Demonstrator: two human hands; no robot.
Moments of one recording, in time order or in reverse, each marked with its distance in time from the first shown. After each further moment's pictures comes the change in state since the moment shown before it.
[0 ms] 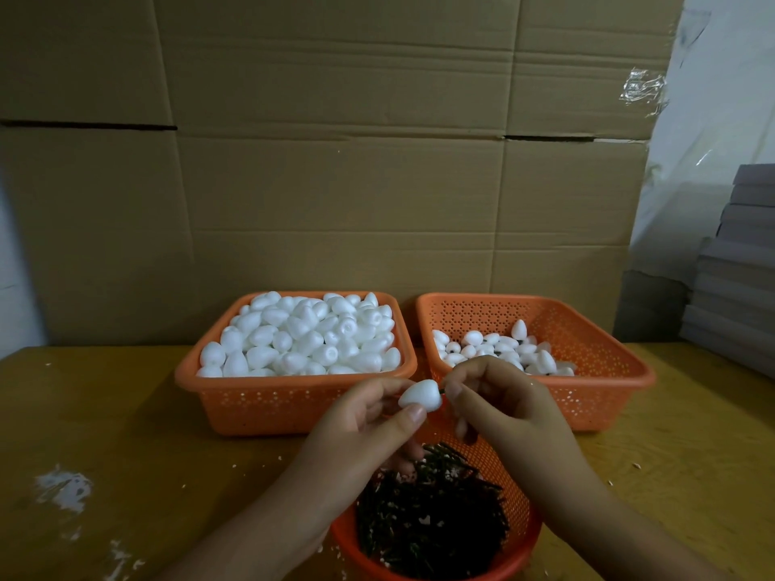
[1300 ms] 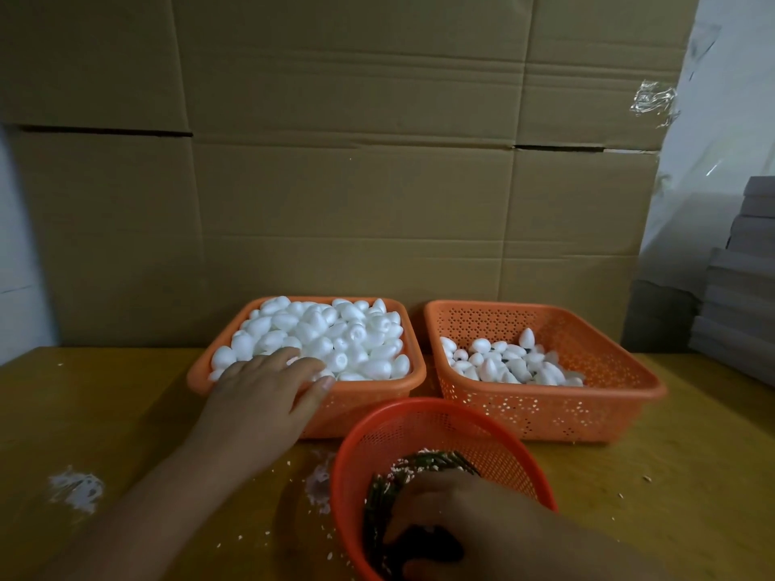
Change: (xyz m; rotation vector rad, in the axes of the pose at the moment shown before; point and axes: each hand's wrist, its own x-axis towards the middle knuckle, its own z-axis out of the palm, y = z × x) left_hand 0.021 0.007 -0.090 1.462 0.291 0.079; right_hand -0.012 0.010 0.016 -0.801 -0.769 -0.192
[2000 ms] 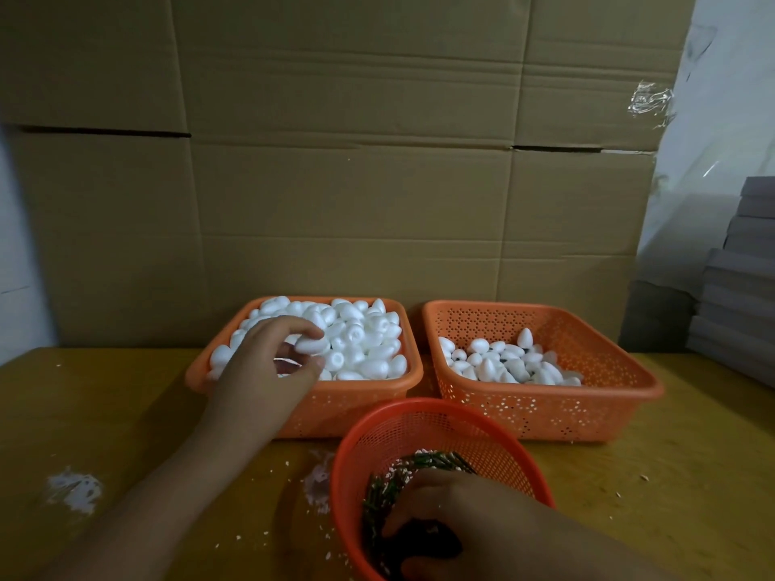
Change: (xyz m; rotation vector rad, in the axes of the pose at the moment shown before) left_hand 0.006 0.014 -0.009 -0.840 0.284 -0.099; right_hand 0.000 0.001 0.002 0.035 -0.028 0.004
